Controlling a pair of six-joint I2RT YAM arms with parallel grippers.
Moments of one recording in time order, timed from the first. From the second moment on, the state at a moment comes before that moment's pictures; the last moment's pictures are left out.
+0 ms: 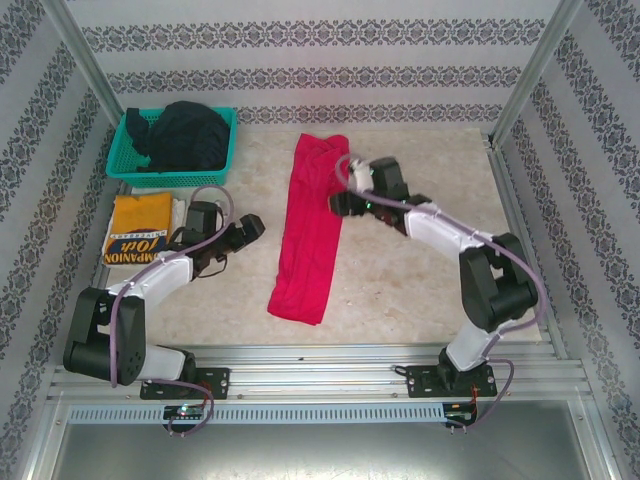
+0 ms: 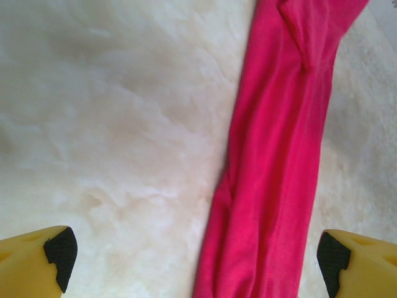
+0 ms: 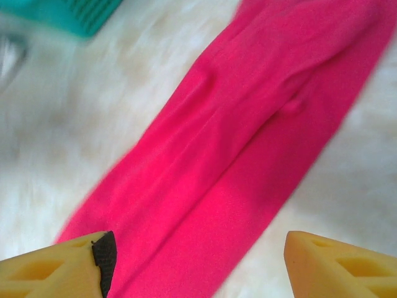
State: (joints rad) left arm -0.14 1.37 0.69 -0.08 0.29 -0.72; right arm 0.44 1.68 1.10 -0.12 -0.28 0.08
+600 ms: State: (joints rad) left arm -0.06 1.37 0.76 -0.16 0.31 -0.61; right arm 1.02 1.76 1.01 -0.22 -0.17 -0.38
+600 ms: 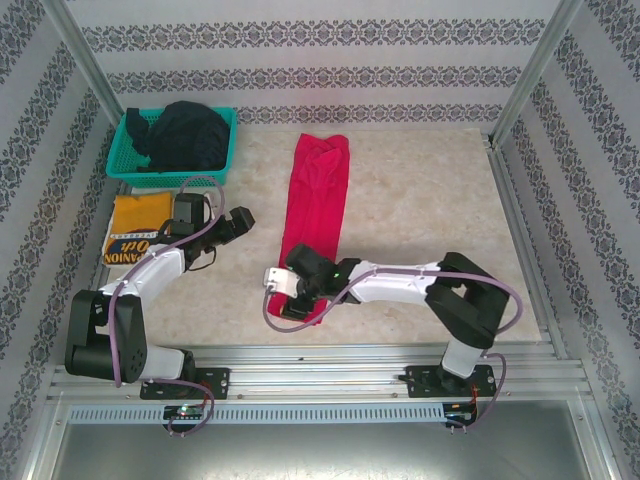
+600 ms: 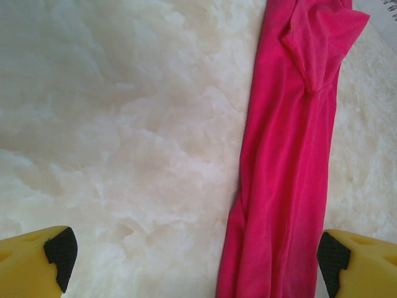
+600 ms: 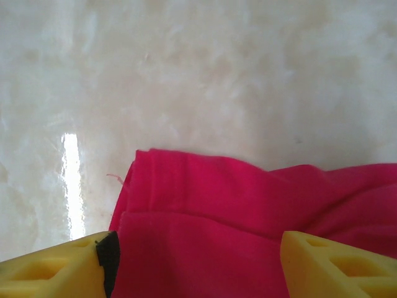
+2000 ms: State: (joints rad) left arm -0.06 1.40 0.74 -0.16 0.34 -0.58; right arm 0.81 1.69 1.27 -0.75 -0.26 -0.75
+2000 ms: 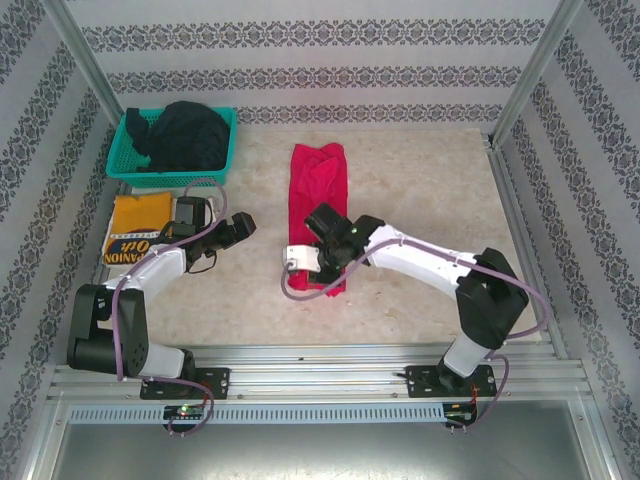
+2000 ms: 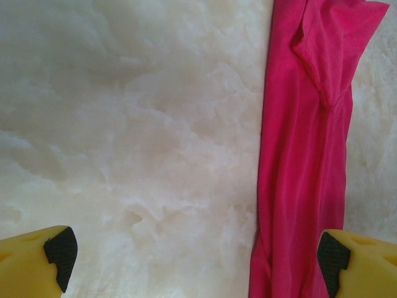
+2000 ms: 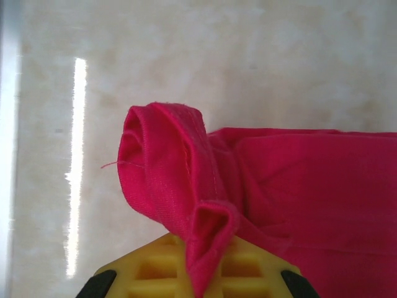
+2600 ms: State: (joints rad) left arm -0.06 1.43 0.74 -0.15 0.34 -0.55; right arm 0.60 2.00 1.61 -0.71 -0.22 -0.88
